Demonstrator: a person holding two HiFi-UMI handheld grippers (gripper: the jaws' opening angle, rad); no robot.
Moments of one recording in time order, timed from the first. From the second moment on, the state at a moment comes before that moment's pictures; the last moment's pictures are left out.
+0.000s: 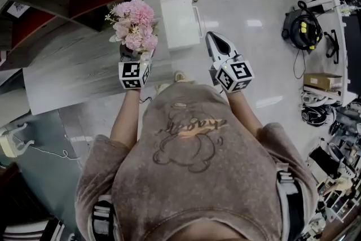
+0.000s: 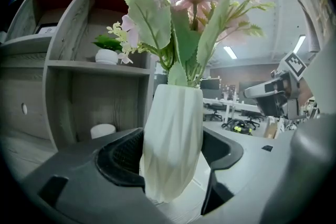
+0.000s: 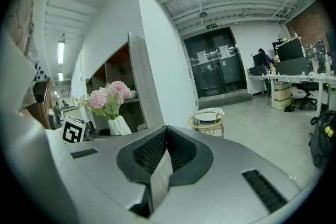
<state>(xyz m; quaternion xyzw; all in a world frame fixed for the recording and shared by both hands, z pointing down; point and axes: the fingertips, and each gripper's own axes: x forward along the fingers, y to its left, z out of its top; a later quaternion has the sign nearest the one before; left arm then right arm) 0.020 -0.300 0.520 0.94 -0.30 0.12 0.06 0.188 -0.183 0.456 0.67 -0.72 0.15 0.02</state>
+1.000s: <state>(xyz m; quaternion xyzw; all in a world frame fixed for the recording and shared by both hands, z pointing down) 0.027 -0.311 0.547 0.95 -0.28 0.13 0.06 0.185 -0.184 0.464 0.69 -0.71 0.17 0.04</state>
